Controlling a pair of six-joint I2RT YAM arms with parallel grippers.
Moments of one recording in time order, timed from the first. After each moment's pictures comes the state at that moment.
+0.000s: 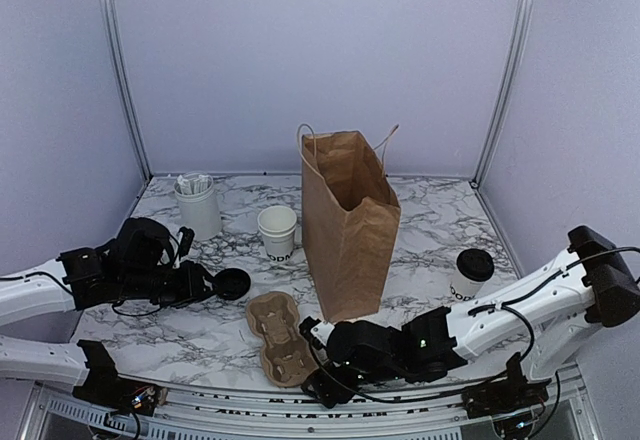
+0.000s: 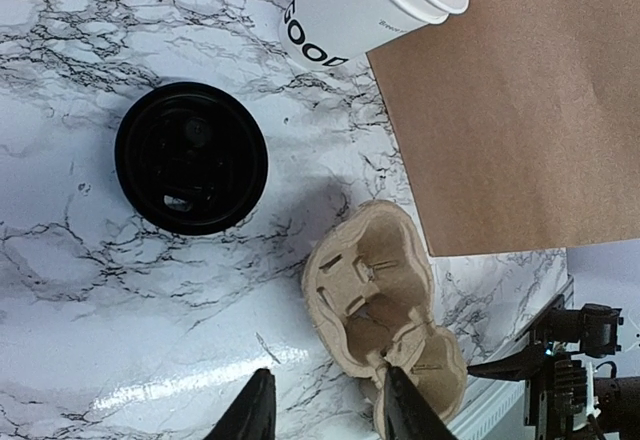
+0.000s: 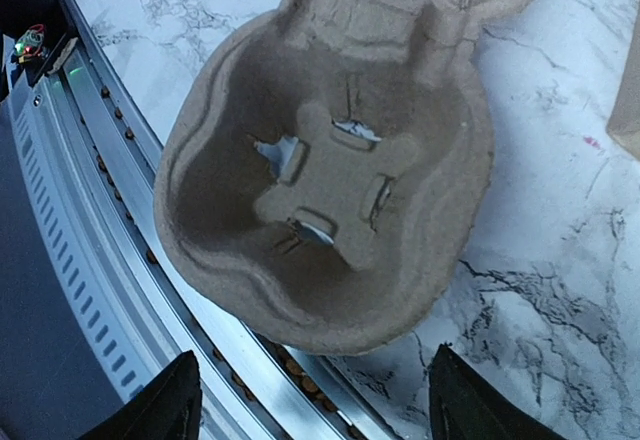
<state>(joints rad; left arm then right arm) -0.78 0.93 0.60 -0.42 0.09 -0.85 1.48 1.56 0.82 -0.16 0.14 0.68</state>
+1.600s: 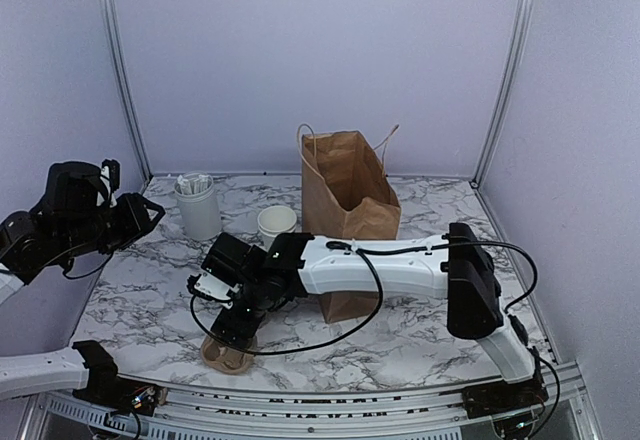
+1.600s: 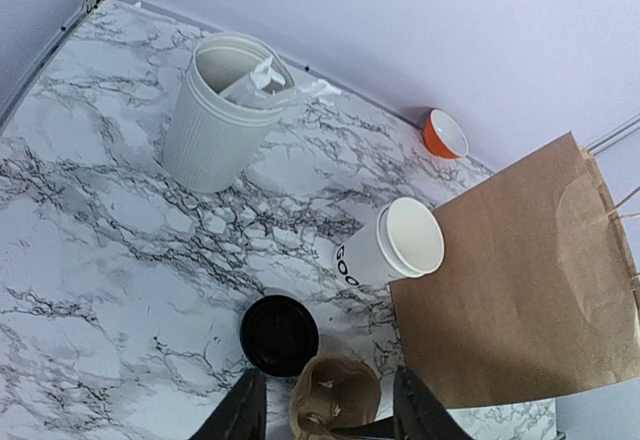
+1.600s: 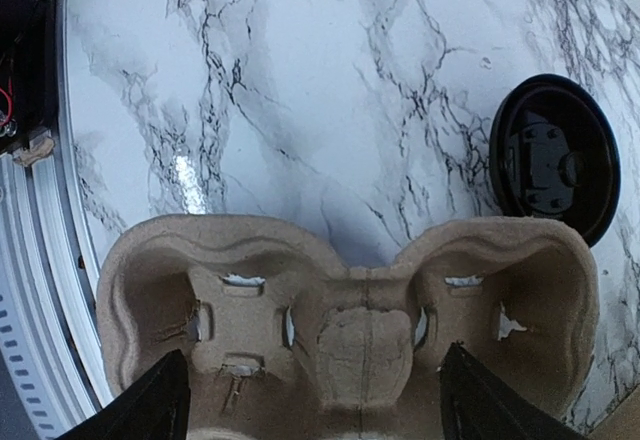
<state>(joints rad) -0.60 0.76 0.93 -0.72 -0.22 -0.80 1.28 2.31 2.04 -0.77 -0.04 0.04</state>
